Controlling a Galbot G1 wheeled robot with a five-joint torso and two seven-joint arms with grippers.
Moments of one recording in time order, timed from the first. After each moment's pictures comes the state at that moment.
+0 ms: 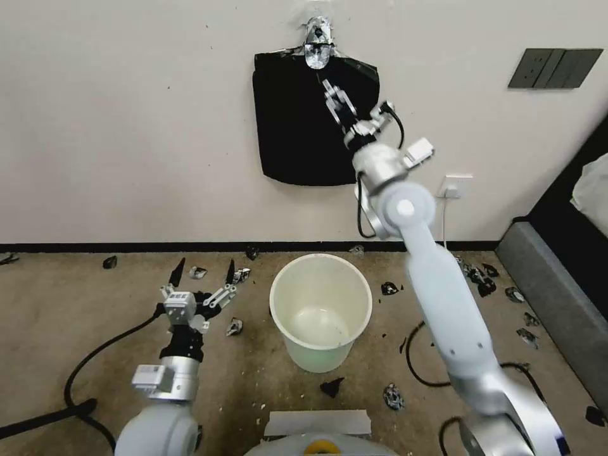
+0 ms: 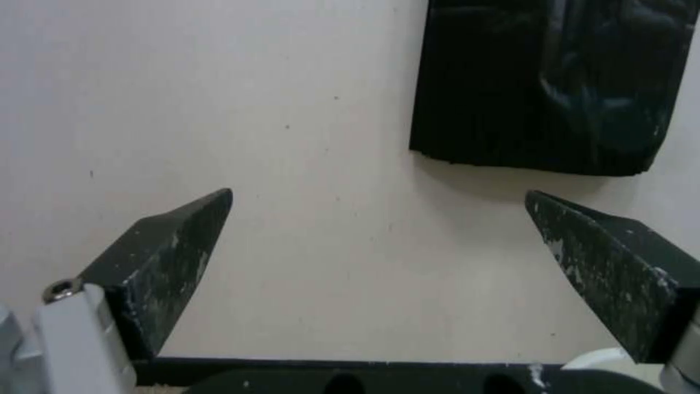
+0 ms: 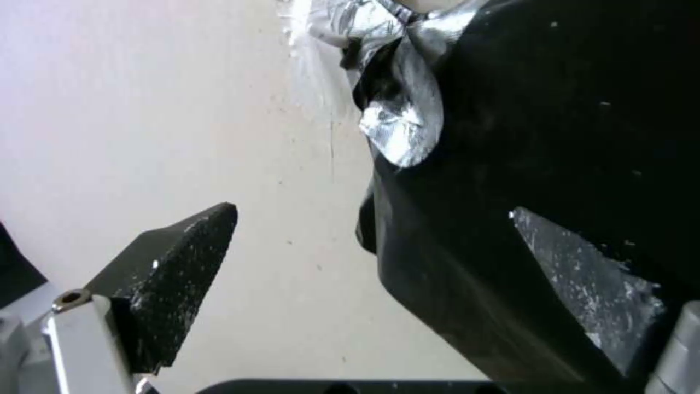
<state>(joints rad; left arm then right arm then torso) 1.69 -1.42 -0.55 -2.09 -0.19 -0.26 -0.01 -0.54 1.49 0.20 1.70 1.31 -0.16 0.13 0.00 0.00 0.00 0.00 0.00</state>
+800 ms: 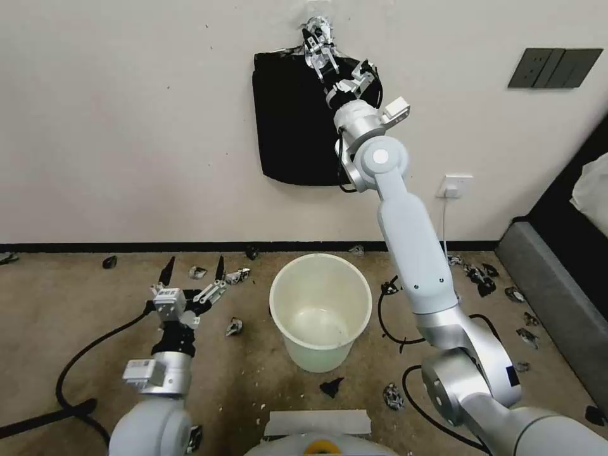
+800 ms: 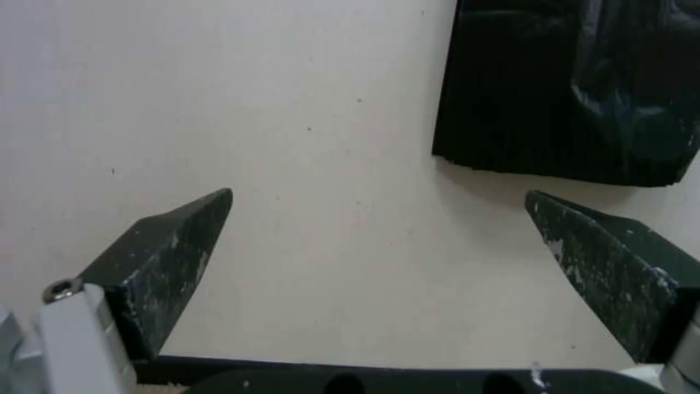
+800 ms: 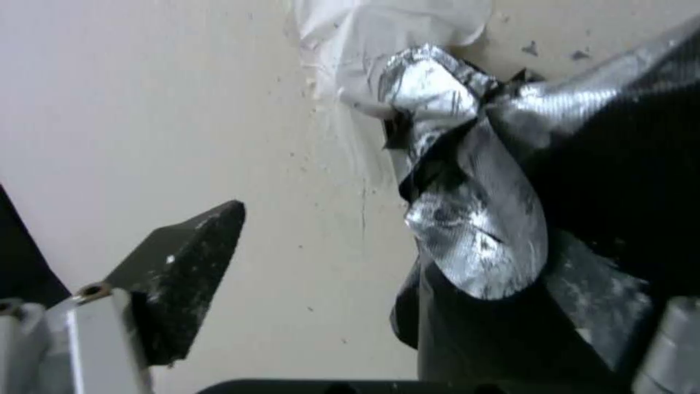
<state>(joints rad) 1.66 -1.42 -0.58 -2.08 -0.23 -0.25 -0.01 -0.37 1.57 0.24 1.50 1.28 -0.16 0.04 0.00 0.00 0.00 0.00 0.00</state>
